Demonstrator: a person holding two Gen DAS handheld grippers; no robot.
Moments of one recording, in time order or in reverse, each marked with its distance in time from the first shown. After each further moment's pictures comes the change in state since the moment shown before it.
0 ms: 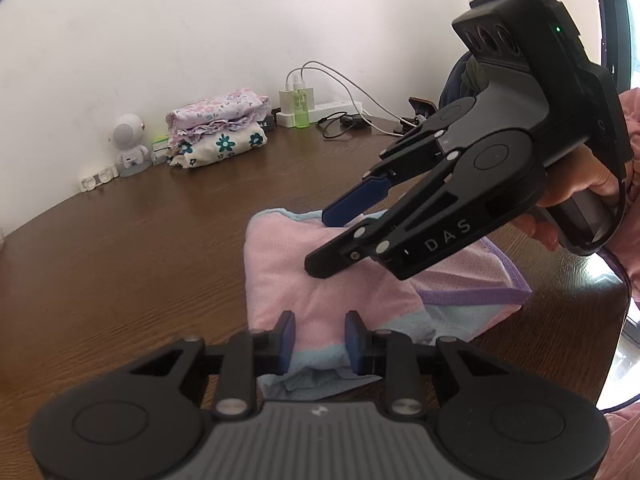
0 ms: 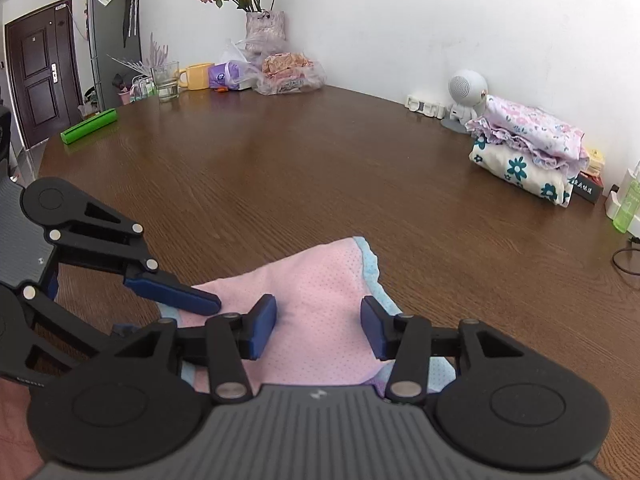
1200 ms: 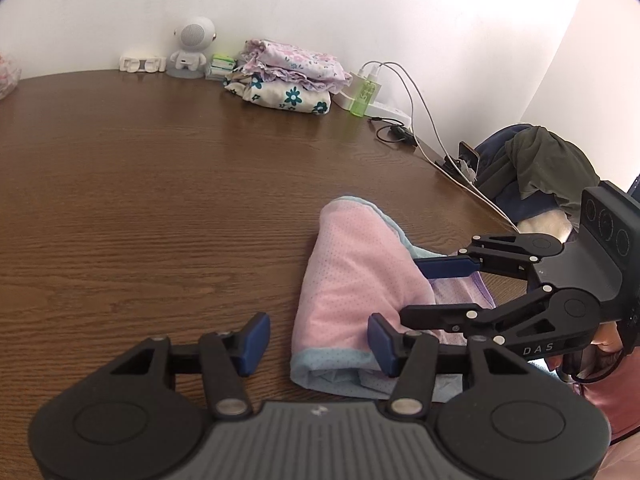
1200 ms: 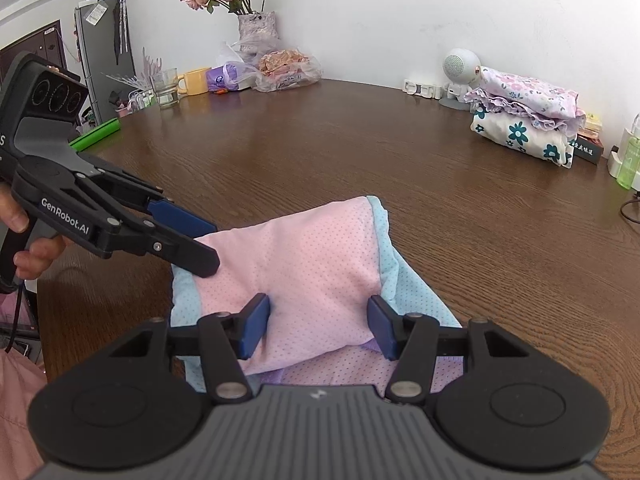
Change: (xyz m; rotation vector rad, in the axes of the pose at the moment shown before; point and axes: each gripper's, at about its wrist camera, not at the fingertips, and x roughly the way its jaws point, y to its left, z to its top) left arm -0.002 0.097 -0.008 -0.432 0.085 -0.161; right arm -0.006 0.017 -0.029 0.074 -0.012 0.008
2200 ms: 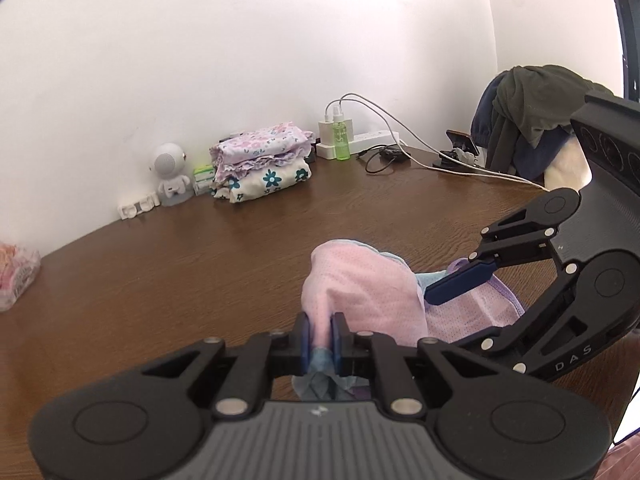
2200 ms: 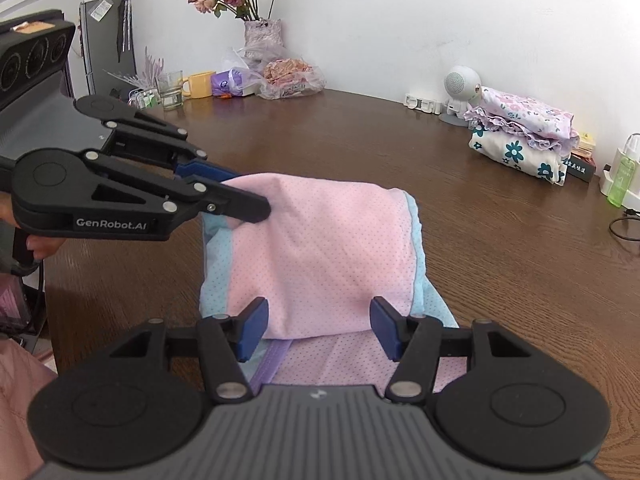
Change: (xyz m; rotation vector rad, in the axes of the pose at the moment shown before) left arm -0.011 -0.092 -0.005 0.497 -0.192 0.263; right arm -0.013 0.015 0.004 -0.048 -0.008 -0.030
